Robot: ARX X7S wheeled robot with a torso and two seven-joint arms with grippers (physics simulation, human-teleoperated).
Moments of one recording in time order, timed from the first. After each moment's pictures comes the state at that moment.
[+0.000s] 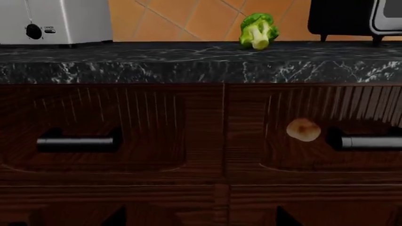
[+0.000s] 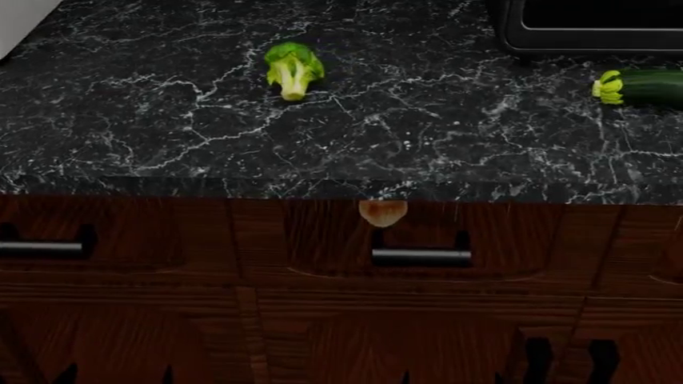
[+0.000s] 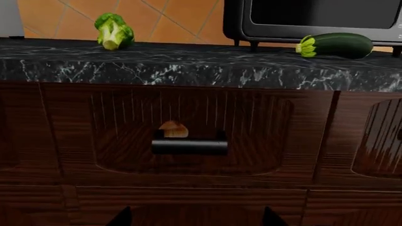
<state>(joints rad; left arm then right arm) -0.01 -0.13 0.16 0.00 -0.13 0.00 -0.15 0.01 0.13 -0.15 0.00 0.10 0.00 0.17</state>
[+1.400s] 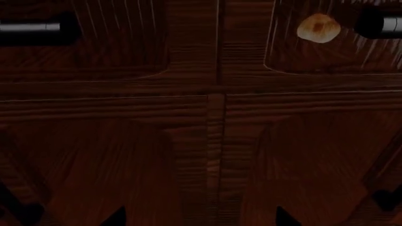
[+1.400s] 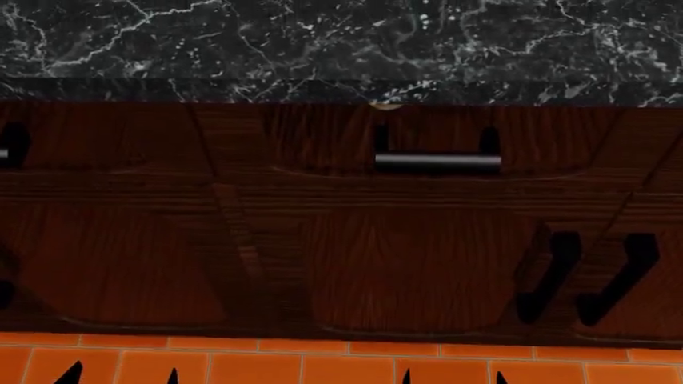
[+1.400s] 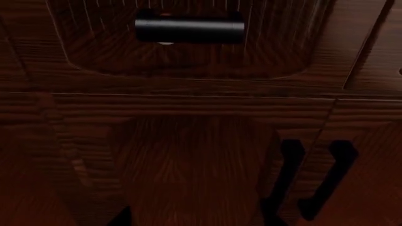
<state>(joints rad) 0.00 -0.18 0.21 -0.01 -0.15 0.06 -0.17 0.01 0.17 -0.20 -0.01 0.14 -0.01 0.22</state>
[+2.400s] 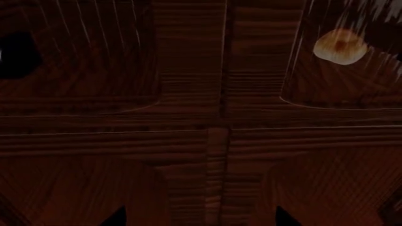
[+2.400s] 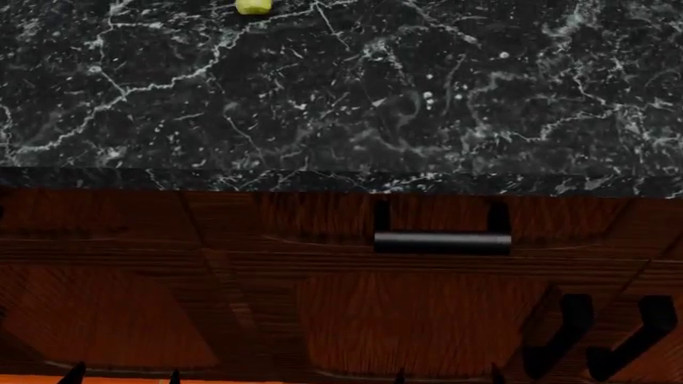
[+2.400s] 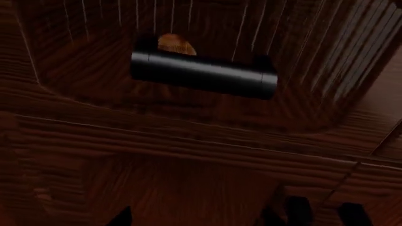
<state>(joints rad) 0.00 -0.20 0.24 0.00 -0.19 0.06 -0.19 0.02 0.21 -0.26 -0.06 0.04 0.04 0.29</state>
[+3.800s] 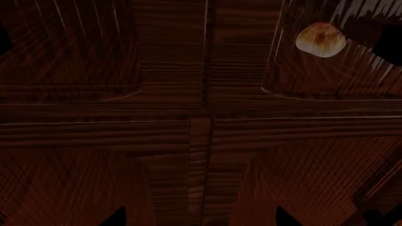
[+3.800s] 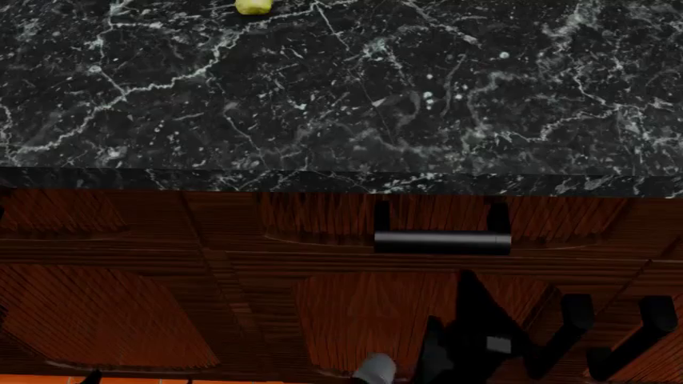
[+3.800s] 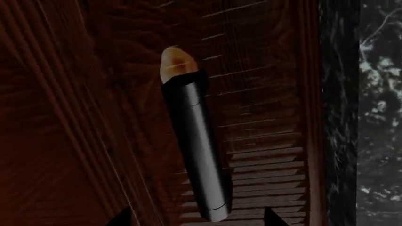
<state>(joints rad) 0.00 -0.23 0.29 0.01 -0.24 0.04 -0.18 0.32 0.39 -0.72 -0.12 -0.86 0.70 0.22</state>
